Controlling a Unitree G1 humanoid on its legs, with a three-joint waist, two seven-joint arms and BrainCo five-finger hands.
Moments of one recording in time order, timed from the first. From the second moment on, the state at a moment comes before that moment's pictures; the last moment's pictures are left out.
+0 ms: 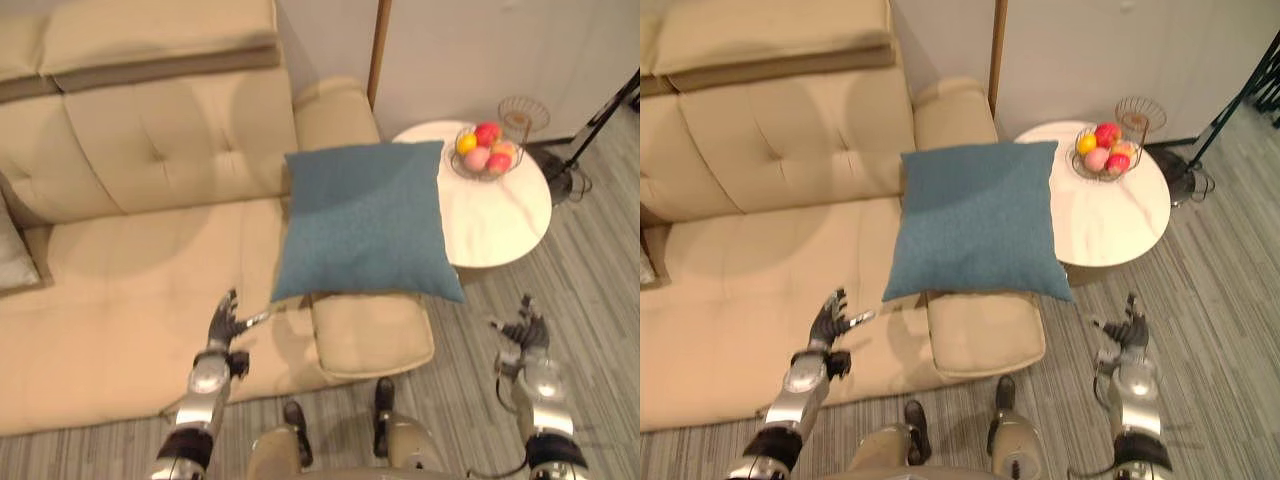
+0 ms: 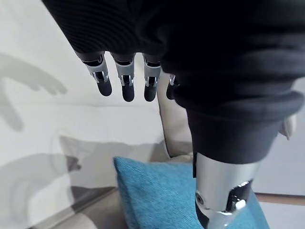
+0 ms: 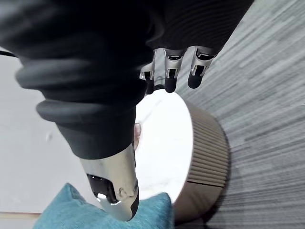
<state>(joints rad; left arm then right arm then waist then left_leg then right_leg) -0.18 0.22 -0.02 0.58 -0.13 -0.14 0.12 -0.16 -0.32 -0.28 0.58 0.11 -0.14 -0.17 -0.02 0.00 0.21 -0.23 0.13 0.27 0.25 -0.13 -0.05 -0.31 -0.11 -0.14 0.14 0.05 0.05</state>
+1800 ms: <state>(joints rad) 0.13 0.16 -0.19 -0.11 -0.28 -0.22 0.31 -0.03 -0.17 0.29 -0.16 0.26 -0.27 -0.15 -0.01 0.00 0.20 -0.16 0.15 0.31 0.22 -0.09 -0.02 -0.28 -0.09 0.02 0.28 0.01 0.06</state>
